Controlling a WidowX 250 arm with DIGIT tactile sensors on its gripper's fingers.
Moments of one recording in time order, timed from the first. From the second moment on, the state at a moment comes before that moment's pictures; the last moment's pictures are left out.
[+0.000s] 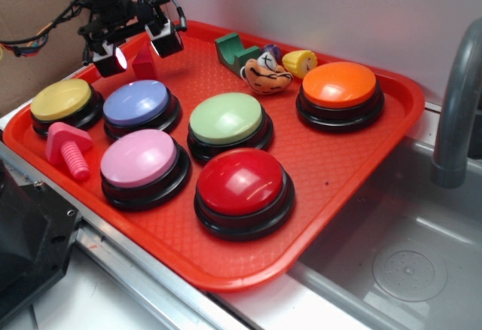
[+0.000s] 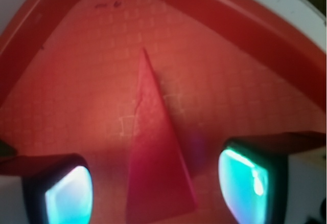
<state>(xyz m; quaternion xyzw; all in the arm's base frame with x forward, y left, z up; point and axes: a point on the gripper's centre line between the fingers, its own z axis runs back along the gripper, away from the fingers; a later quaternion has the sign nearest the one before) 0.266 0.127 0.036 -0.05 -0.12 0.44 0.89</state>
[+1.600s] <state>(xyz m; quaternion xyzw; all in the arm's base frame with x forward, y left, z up) 0.259 0.096 0.077 -0.06 -0.09 0.36 0.92</state>
